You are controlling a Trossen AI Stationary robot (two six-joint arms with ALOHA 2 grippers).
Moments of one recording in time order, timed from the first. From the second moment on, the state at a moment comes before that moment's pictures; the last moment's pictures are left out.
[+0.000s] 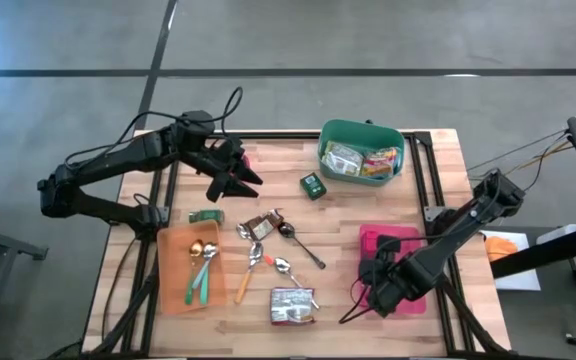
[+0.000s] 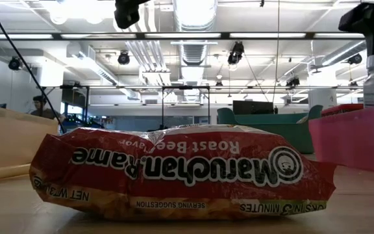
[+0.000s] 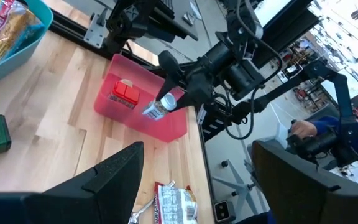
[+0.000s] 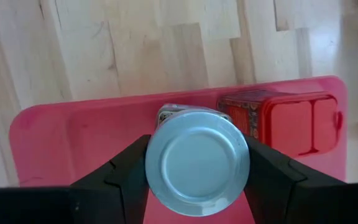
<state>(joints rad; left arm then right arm) 0.35 1.18 1.18 -0.45 0.70 -0.39 0.70 1.59 1.20 -1.14 0.30 0.88</state>
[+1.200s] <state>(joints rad) 0.35 1.18 1.18 -0.45 0.71 -0.39 0.70 1.59 1.15 -1.05 0.34 0.95</state>
